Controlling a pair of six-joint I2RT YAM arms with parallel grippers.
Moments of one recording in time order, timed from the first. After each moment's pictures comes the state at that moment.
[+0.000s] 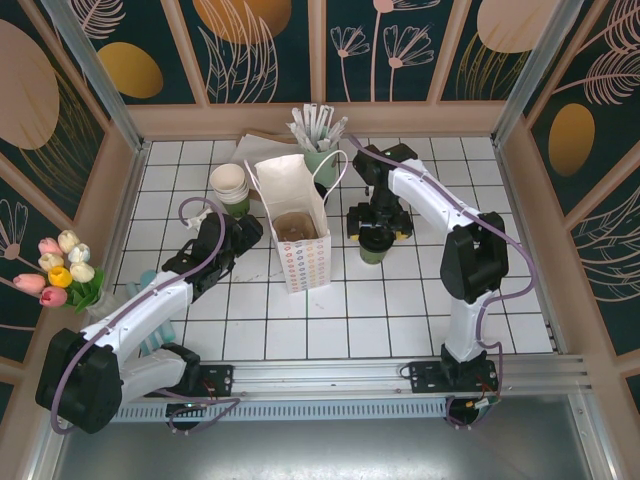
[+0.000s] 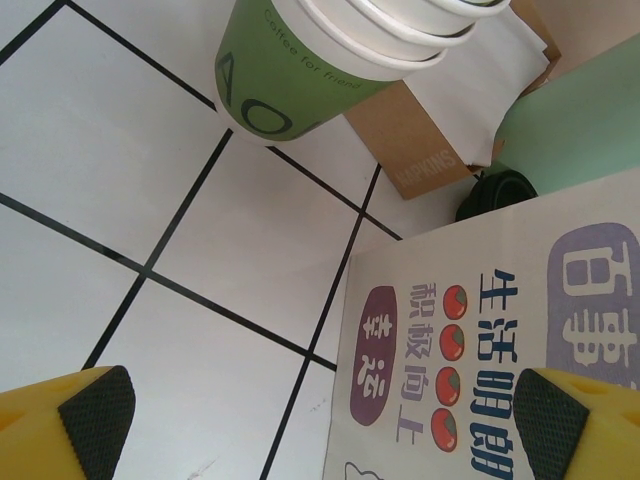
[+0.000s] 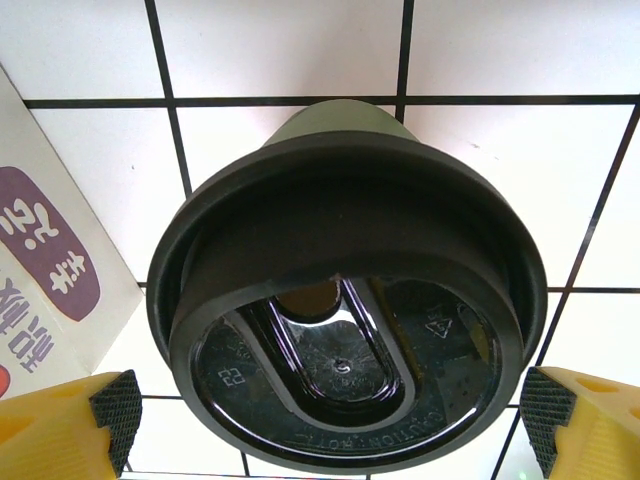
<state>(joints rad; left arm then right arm) -0.45 1.13 0.64 -0.22 -0.21 -1.00 0.50 1.92 1.73 -1.41 -0.07 0.45</state>
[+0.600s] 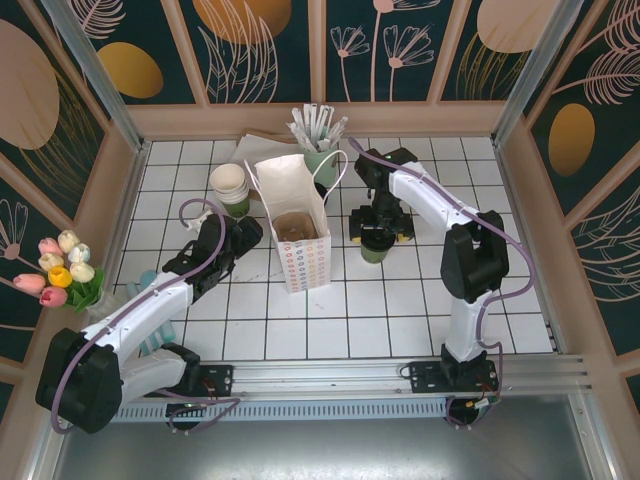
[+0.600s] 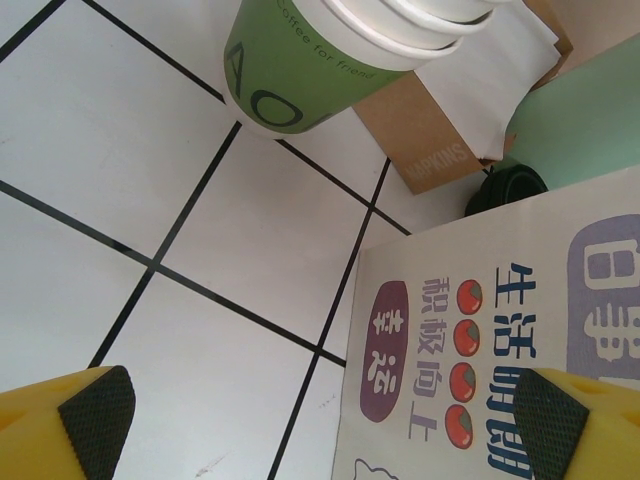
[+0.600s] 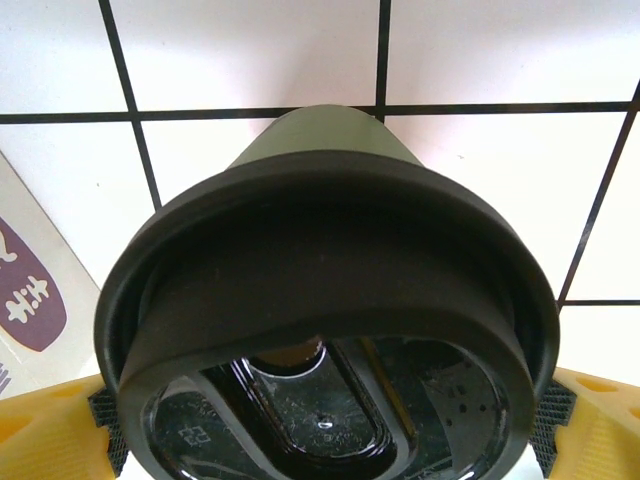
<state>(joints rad) -0.45 1.13 0.63 -0.22 -0.21 -1.00 0.49 1.92 1.68 -1.37 -0.05 0.44</state>
